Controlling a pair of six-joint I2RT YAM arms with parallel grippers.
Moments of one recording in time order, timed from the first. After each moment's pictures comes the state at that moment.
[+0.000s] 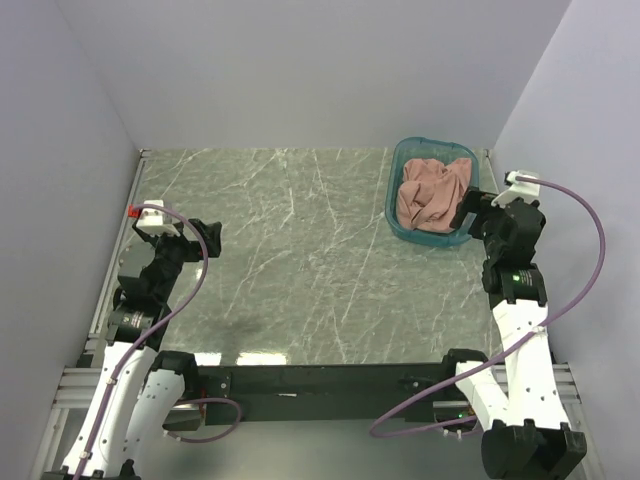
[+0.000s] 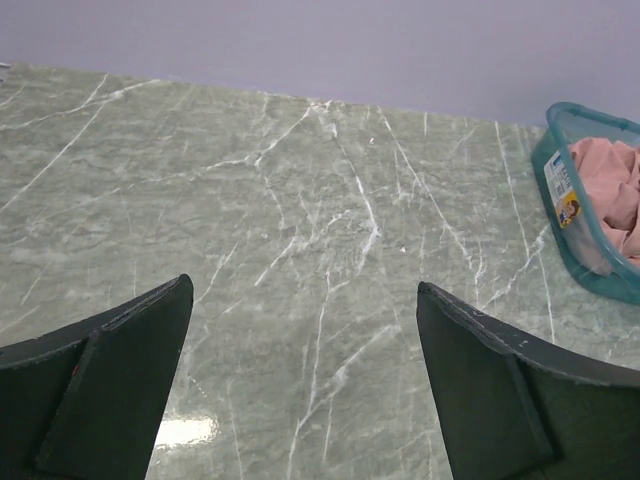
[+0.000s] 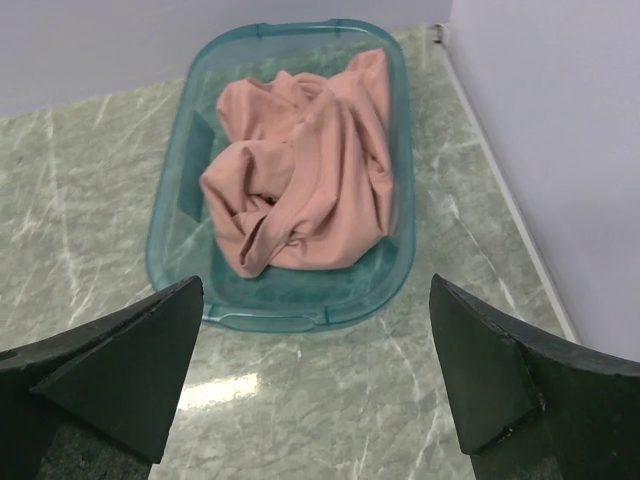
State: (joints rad) left arm -0.11 0.55 0.61 -0.13 0.04 -0.25; right arm -0.11 0.81 0.85 -0.29 0.08 0.12
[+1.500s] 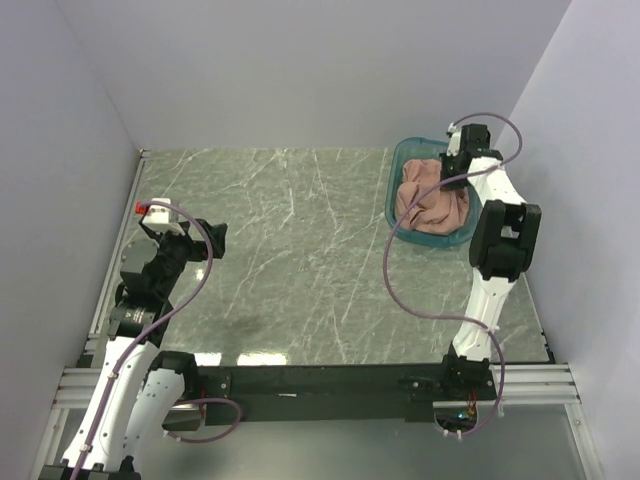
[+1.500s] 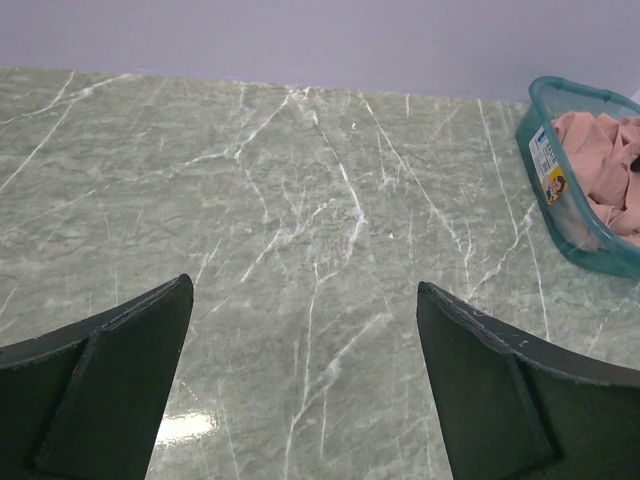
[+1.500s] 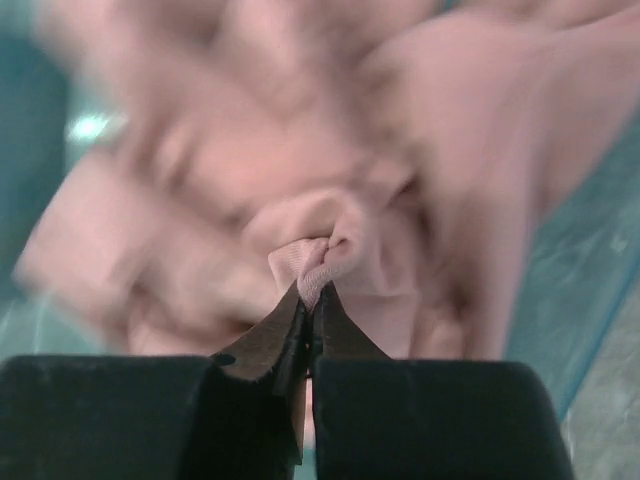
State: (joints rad) left arm -0.11 0.59 0.61 -0.11 0.11 -0.23; right arm -0.13 2.15 1.84 -0.62 -0.10 -0.09
